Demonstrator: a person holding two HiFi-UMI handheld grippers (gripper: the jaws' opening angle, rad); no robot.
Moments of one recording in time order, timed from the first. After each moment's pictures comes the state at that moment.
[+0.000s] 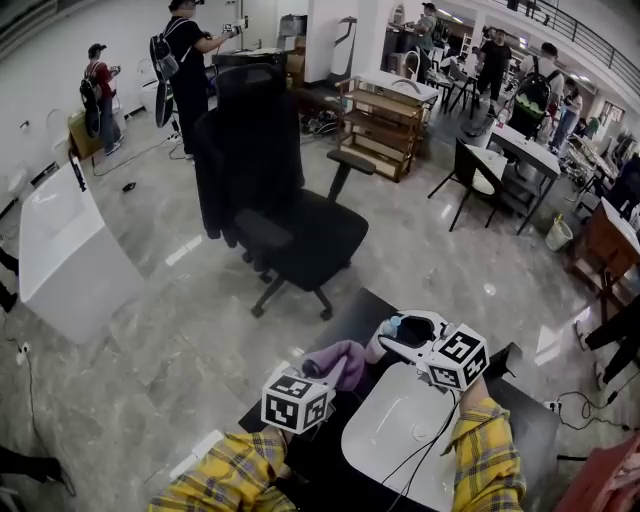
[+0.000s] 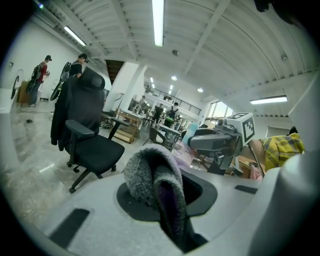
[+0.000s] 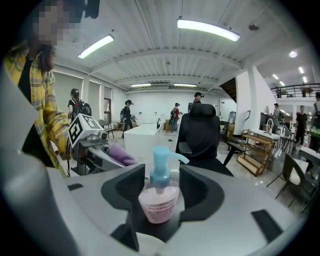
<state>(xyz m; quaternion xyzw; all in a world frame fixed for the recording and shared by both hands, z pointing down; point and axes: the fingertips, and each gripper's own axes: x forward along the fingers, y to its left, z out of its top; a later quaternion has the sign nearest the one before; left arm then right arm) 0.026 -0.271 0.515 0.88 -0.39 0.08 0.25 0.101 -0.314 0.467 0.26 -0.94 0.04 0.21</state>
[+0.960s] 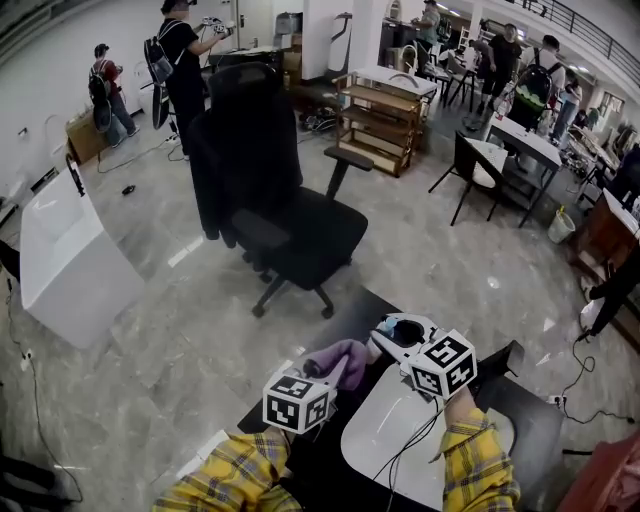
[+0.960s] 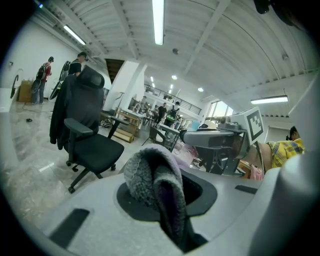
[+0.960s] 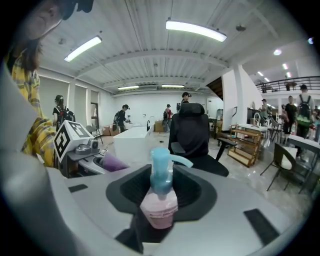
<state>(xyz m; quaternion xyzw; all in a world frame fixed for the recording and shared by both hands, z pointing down) 0.038 -0.279 0.525 0.88 -0.39 0.09 0.25 0.096 -0.321 0.473 0.33 -0.92 0.08 0.19</state>
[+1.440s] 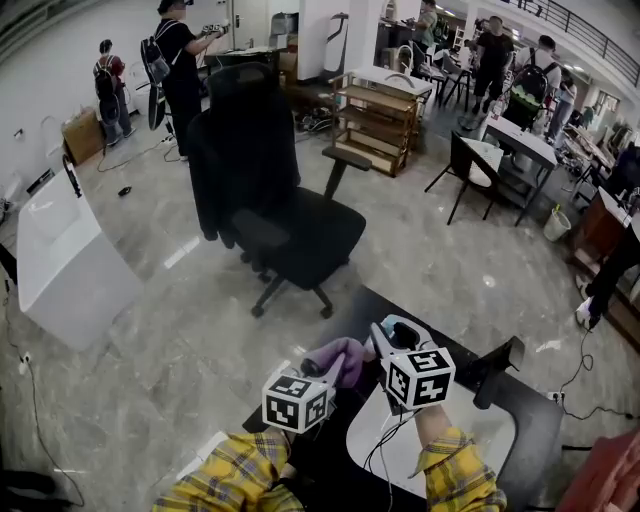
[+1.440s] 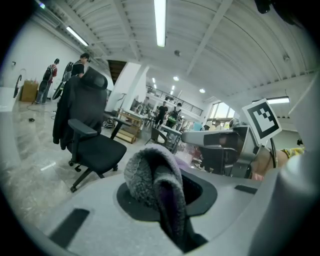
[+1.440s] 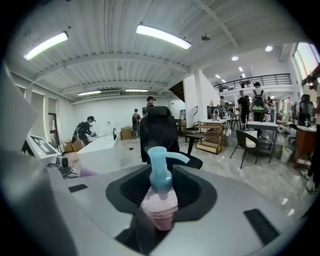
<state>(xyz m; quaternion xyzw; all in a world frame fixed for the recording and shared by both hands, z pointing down) 0.018 -0.277 0.520 0.88 -0.40 0.08 0.25 0.097 -0.326 0.471 0.52 -0.83 0.14 0.14</state>
